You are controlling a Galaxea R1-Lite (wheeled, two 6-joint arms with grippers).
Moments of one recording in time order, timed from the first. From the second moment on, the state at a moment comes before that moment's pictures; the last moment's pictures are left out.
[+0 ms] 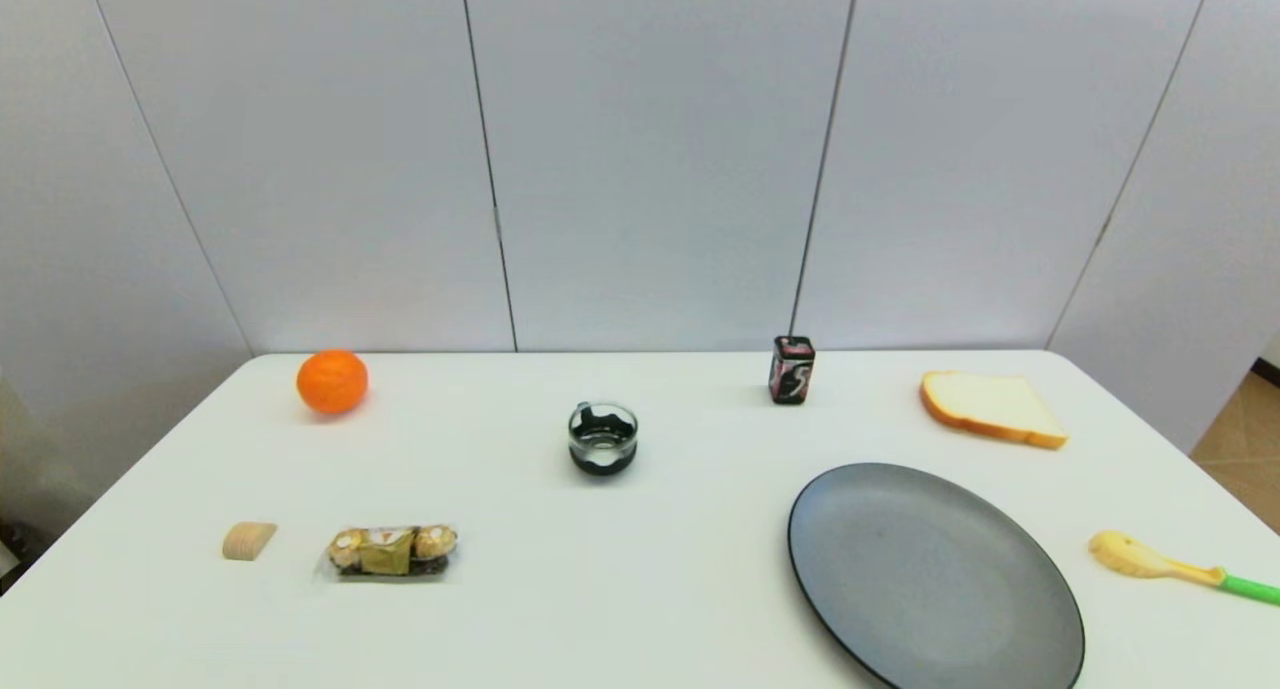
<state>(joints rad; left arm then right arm) 0.00 0.00 0.00 0.00 -0.04 0.07 0.00 0.00 0.00 -0.01 -0.02 0.01</state>
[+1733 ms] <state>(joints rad) 0.00 0.00 0.00 0.00 0.00 -0.02 0.00 0.00 0.00 -0.01 -0.02 0.02</state>
